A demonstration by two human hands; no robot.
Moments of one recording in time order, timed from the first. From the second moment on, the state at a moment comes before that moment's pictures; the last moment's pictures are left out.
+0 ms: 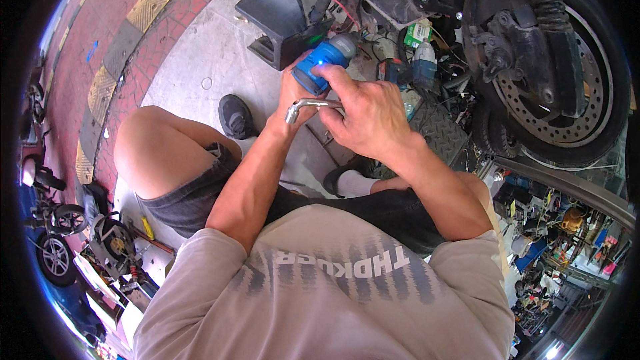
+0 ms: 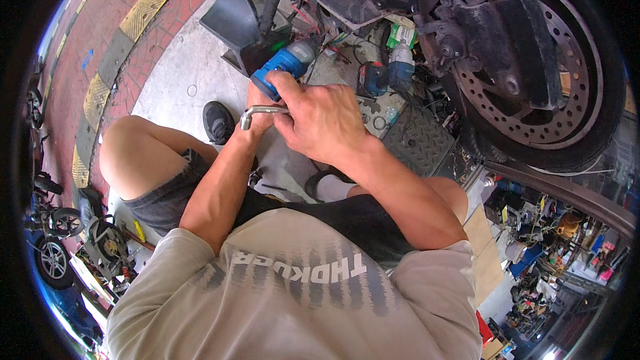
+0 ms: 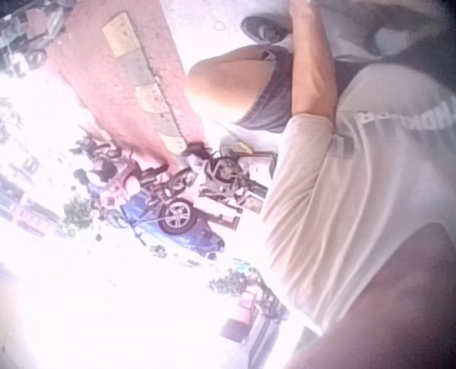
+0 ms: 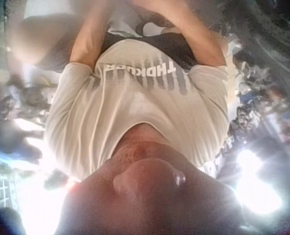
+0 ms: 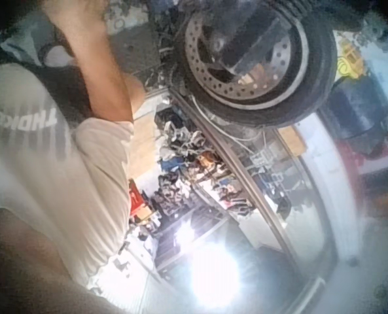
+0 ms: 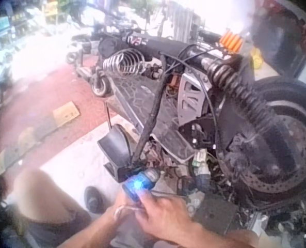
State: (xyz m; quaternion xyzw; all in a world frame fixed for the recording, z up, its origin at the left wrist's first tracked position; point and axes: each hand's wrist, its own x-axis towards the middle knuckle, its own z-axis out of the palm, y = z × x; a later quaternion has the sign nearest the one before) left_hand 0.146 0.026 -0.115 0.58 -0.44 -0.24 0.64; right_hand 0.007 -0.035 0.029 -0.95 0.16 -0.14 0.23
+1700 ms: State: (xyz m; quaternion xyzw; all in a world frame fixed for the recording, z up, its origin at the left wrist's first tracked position) left_hand 0.130 0.020 -0.094 0.52 -0.20 -0.48 0.68; right_hand -0.025 -0.167 -0.012 -0.90 0.35 -0.15 0.21
